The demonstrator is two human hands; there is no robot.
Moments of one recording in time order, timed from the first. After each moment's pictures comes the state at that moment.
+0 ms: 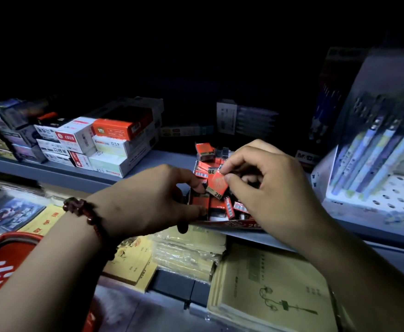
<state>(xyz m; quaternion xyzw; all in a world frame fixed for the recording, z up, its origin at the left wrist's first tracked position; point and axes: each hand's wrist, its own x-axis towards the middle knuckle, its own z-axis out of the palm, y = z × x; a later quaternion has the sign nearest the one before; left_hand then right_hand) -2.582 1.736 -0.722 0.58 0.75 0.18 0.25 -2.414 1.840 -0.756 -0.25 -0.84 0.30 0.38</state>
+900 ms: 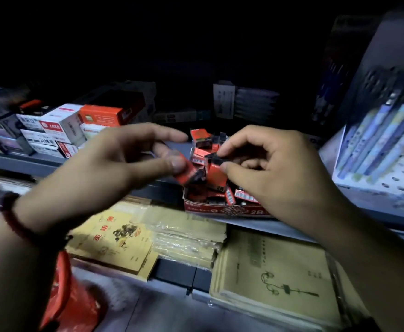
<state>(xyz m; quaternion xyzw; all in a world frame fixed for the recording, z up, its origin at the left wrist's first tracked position) -2.616 1.725 -0.730 0.54 0.62 0.48 0.30 -2.410 1.842 -0.752 -0.25 -0.81 0.38 0.36</state>
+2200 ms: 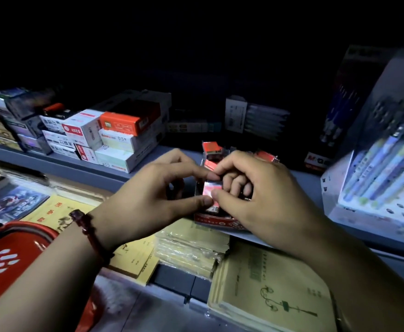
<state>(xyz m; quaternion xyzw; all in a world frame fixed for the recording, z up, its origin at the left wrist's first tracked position) -2.606 1.733 -0.759 0.64 0.64 0.39 0.18 -2.422 1.836 -0.755 -0.23 -0.88 0.32 0.28</state>
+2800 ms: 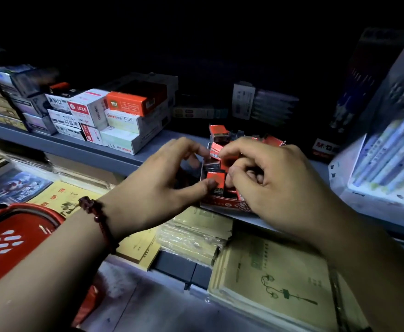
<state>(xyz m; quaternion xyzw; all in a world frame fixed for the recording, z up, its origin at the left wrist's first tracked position) -2.600 1.726 -0.776 0.59 0.67 0.40 0.19 -2.417 1.832 -0.756 -0.22 -0.90 0.26 0.27</state>
